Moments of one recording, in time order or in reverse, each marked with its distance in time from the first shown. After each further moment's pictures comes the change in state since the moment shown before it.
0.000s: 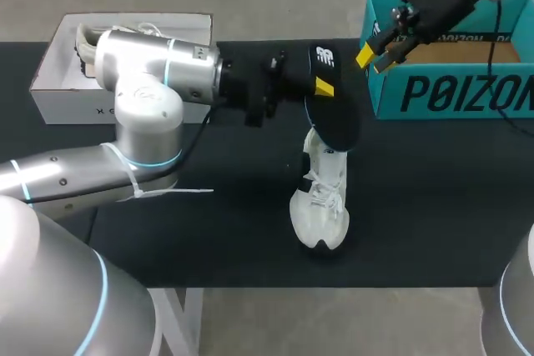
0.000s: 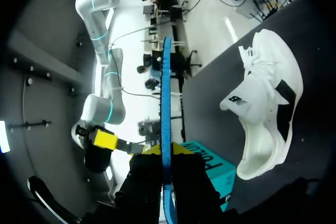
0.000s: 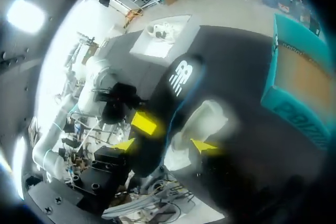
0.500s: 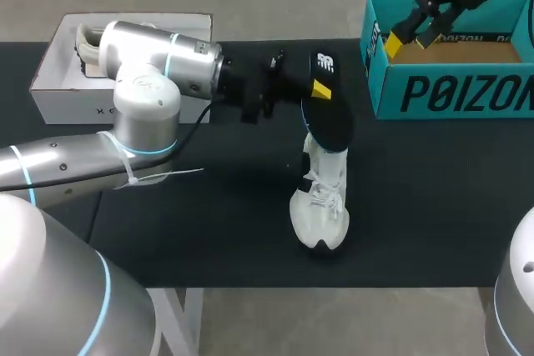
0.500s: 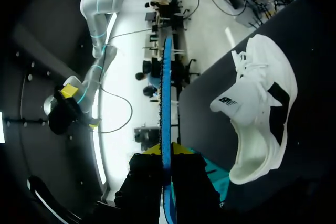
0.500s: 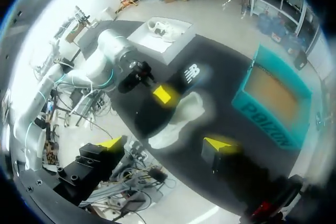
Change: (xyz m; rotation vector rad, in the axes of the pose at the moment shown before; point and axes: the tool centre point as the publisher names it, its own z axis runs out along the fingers) left arm 0.013 0.004 0.000 0.076 0.021 -0.043; right arm 0.053 -0.041 -0.078 0.032 -0.282 -0.181
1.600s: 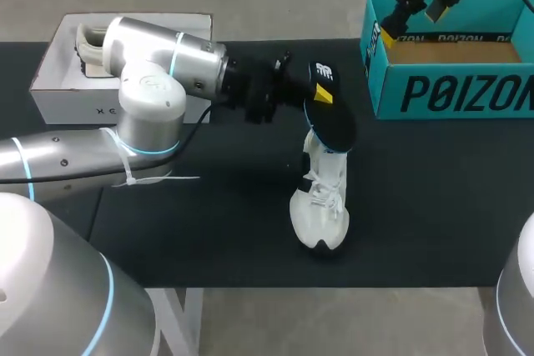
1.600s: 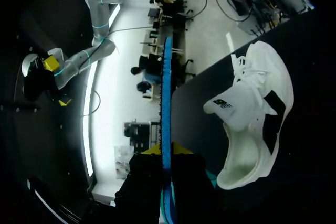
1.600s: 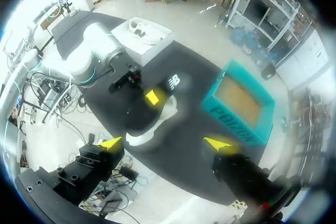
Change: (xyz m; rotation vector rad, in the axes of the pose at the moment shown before) left arm 0.014 0.003 0.005 -0.021 0.065 -0.098; right arm 0.029 0.004 -0.034 0.008 -0.329 -0.048
